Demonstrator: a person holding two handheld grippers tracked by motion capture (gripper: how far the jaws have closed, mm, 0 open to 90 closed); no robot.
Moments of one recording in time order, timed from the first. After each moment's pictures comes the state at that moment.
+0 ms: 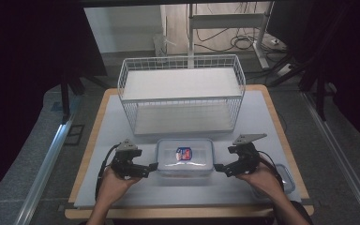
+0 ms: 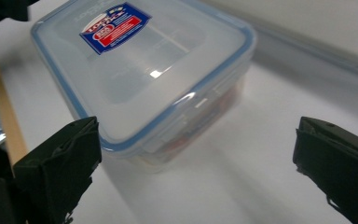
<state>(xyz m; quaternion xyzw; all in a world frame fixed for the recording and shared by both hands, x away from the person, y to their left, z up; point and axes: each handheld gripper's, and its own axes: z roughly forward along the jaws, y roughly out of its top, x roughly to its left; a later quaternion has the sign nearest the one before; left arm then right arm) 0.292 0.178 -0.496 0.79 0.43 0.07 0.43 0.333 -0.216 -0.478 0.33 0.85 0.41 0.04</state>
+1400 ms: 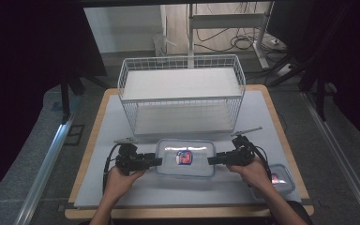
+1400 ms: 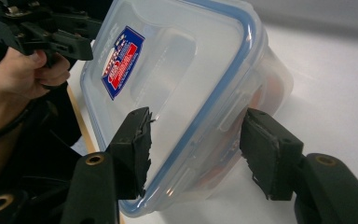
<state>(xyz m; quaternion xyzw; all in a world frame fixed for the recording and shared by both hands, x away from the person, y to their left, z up) 0.310 0.180 -0.507 0.75 0.44 -0.06 0.48 0.359 -0.212 -0.491 0.40 0.80 0.43 -0.14</state>
